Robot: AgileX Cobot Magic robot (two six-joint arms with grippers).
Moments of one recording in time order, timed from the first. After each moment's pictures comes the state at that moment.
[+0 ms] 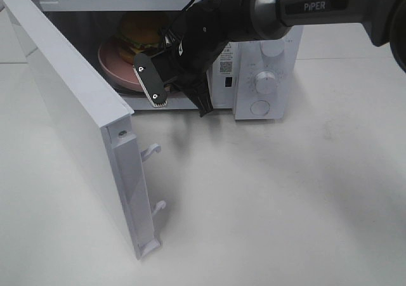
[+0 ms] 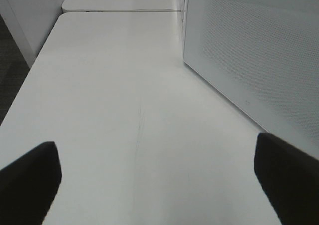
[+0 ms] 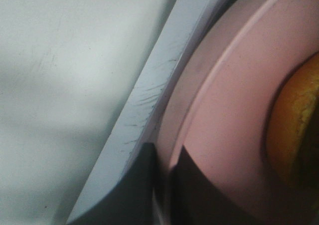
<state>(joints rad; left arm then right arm) 0.05 0.00 -0.50 -0.05 1.04 0.05 0.62 2.28 -1.76 -0.18 0.43 -1.39</state>
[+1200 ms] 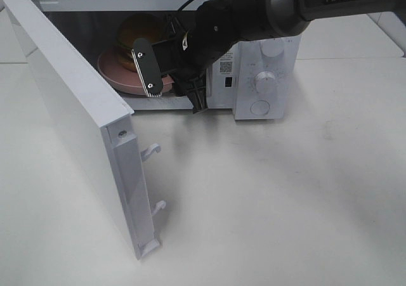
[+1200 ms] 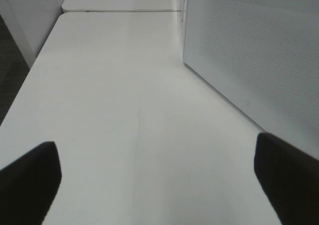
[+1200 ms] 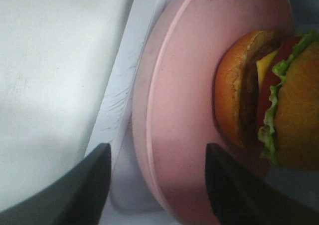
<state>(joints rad) 0.05 0.00 -0.50 -0.05 1.04 0.05 0.62 2.19 -1.63 -0.17 0.28 -1.27</state>
